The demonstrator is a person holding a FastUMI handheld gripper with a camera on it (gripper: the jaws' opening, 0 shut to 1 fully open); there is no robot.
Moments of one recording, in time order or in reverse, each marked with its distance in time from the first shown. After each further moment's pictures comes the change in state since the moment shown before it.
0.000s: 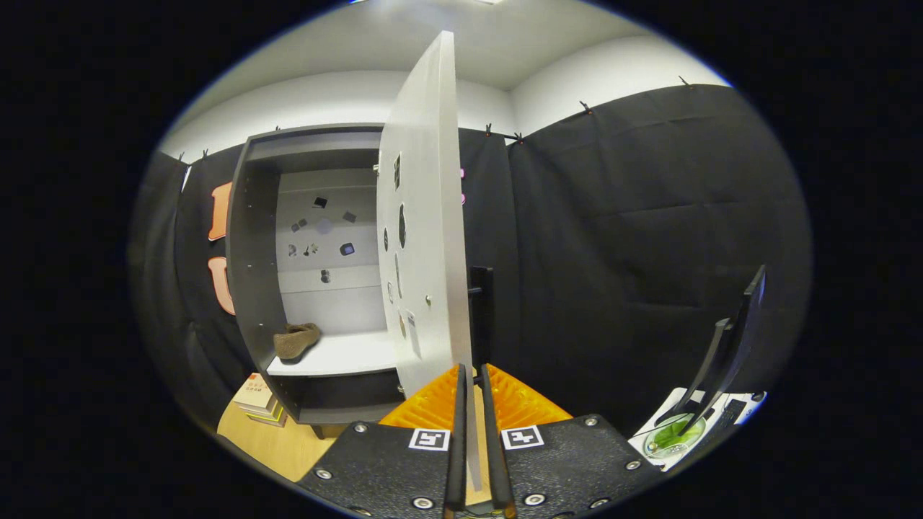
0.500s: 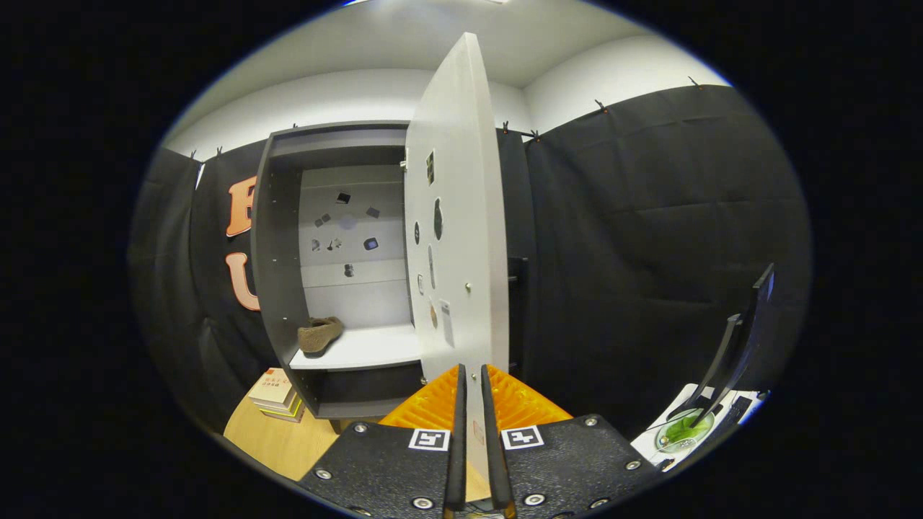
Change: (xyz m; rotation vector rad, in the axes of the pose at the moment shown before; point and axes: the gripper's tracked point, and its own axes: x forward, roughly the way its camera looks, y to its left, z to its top) arm -0.022 0.039 -0.013 -0.011 0.023 0.070
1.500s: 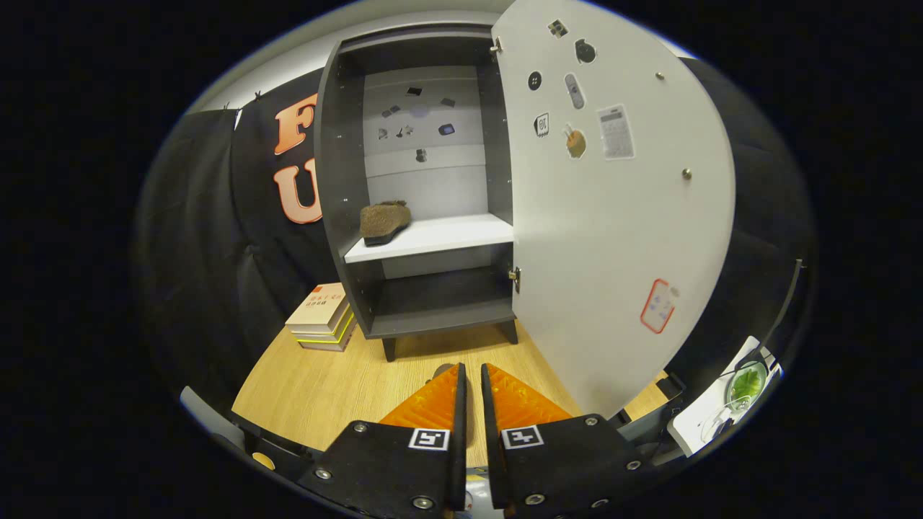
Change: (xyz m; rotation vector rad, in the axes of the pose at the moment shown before) arm 0.017 0.134 -0.196 -0.046 0.373 0.229
